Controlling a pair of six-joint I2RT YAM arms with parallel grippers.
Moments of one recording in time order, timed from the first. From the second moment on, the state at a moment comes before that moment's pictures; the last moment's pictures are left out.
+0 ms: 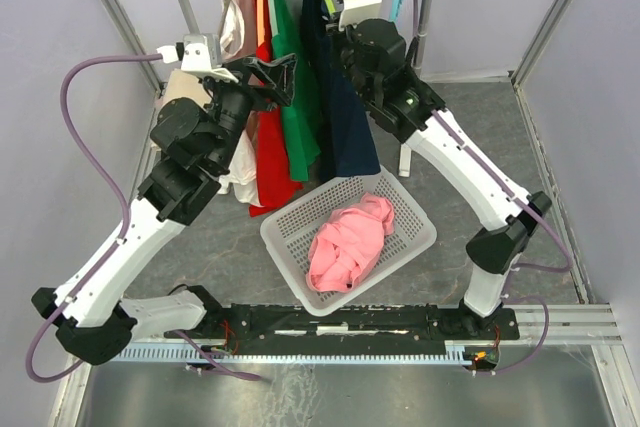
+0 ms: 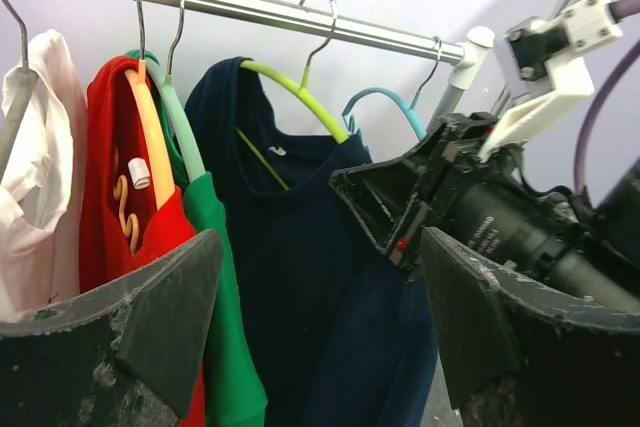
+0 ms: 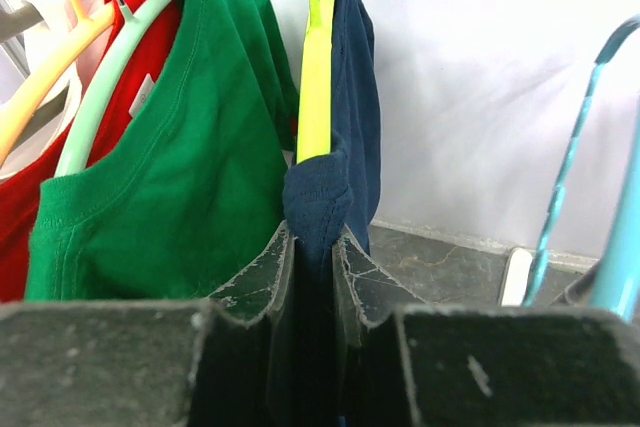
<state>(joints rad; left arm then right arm) -0.73 1.12 1.44 0.01 -0.38 -0.22 0.75 1.82 2.13 -0.29 0.49 0.00</state>
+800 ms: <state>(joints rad) -0.73 1.25 1.52 0.01 -0.36 -0.22 0.75 1.45 1.67 -0.23 0.37 -0.04</state>
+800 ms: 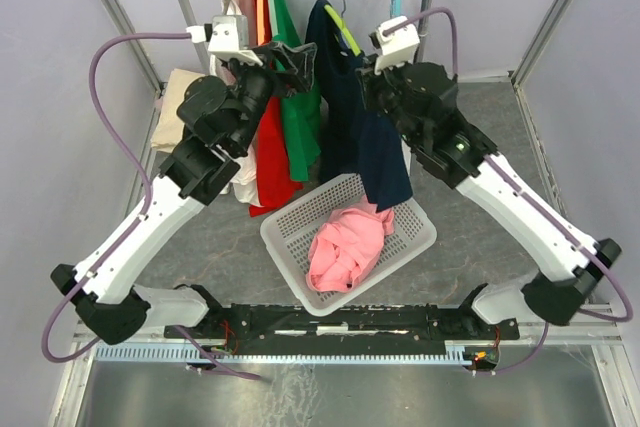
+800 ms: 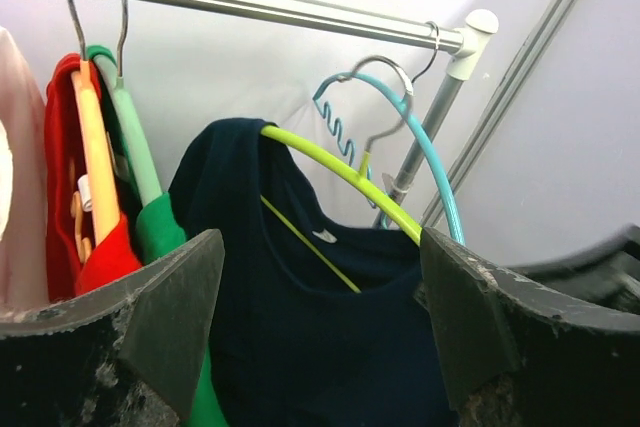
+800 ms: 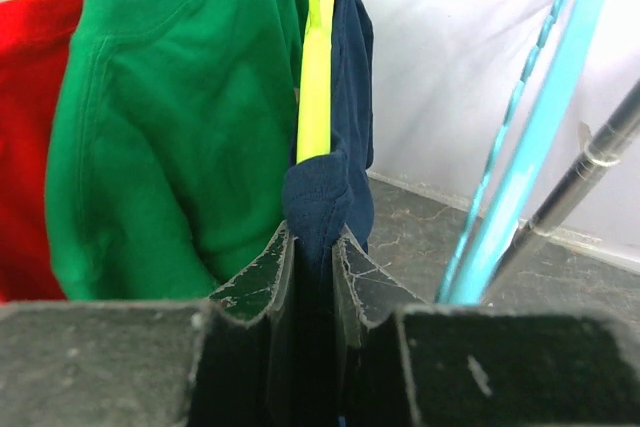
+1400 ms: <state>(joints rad) -0.72 1.48 1.71 0.03 -0.18 -0.22 0.75 0.96 1.33 -0.16 0.26 -0.08</state>
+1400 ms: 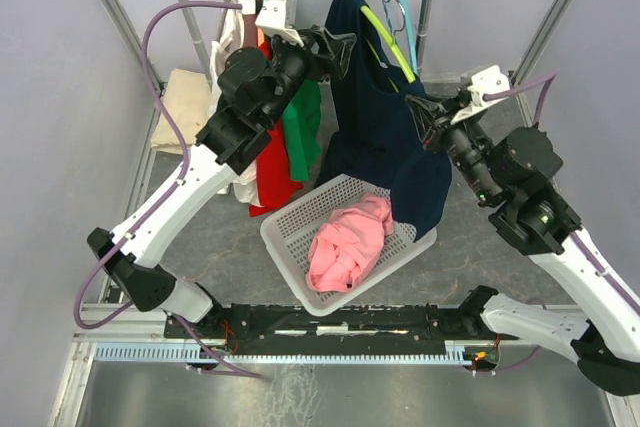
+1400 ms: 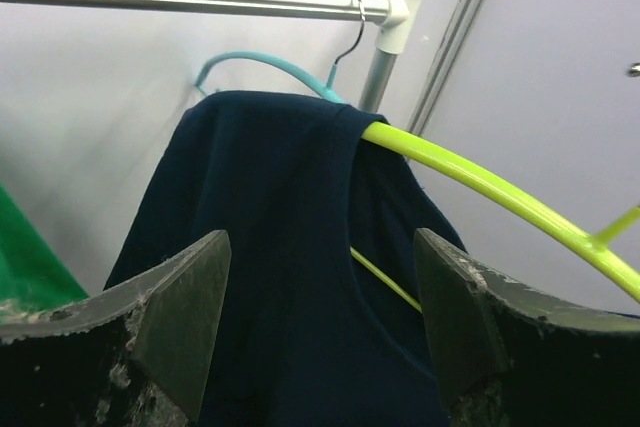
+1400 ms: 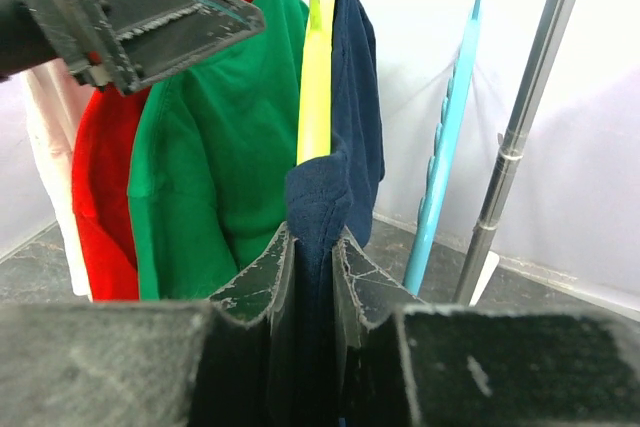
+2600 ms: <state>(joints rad) -0.72 1.59 1.78 0.13 -0.10 -0.21 0.75 0.86 1.28 -0.17 0.16 -0.05</state>
